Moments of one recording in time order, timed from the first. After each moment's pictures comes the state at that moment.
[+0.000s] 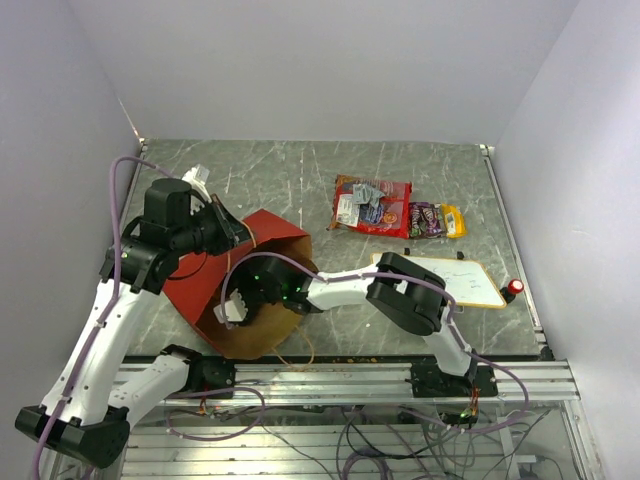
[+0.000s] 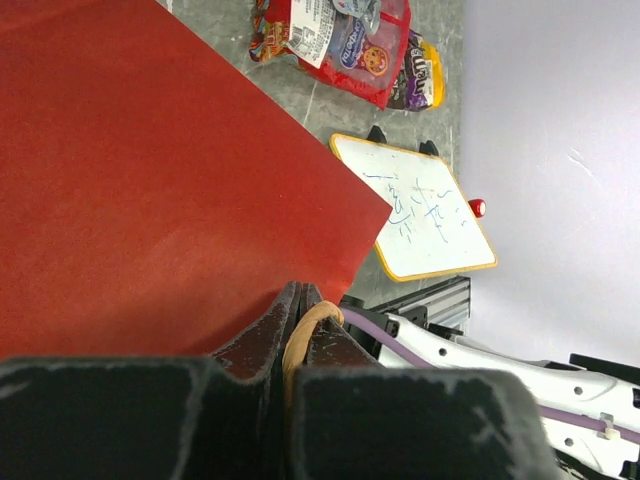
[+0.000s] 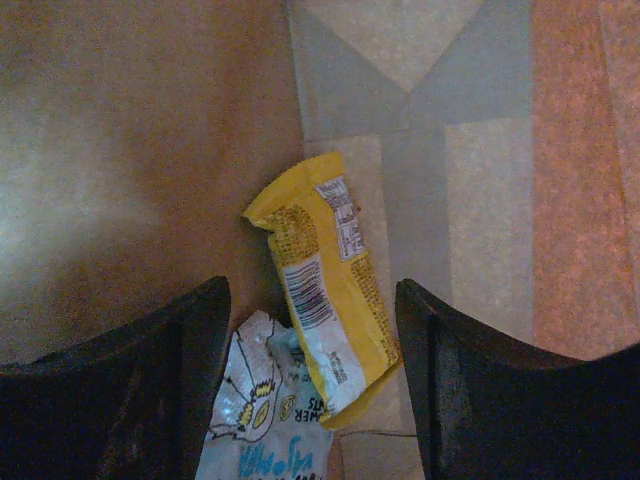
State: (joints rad) left arm -0.32 0.93 1.17 -0.81 0.30 -0.76; right arm 1.16 2.13 1.28 0.38 -0.30 -1.15
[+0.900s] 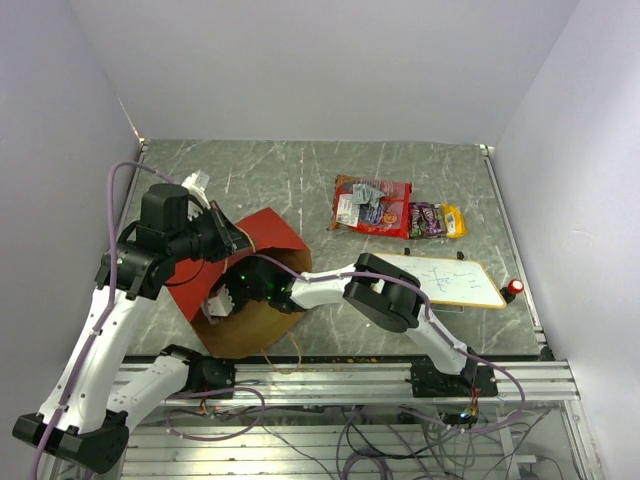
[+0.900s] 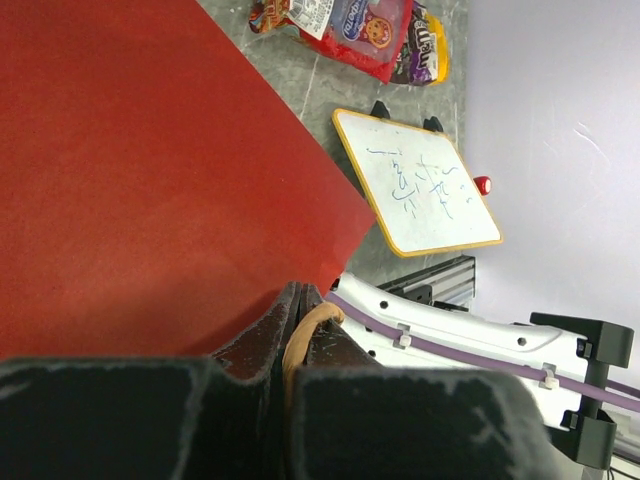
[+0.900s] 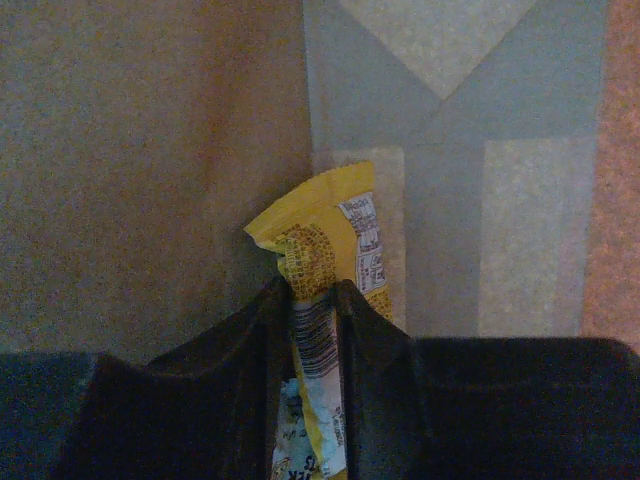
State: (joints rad) left arm -0.32 0.90 1.17 -0.86 0.33 -0.74; right arm 1.17 2.32 1.47 0.40 -0.16 -1.17
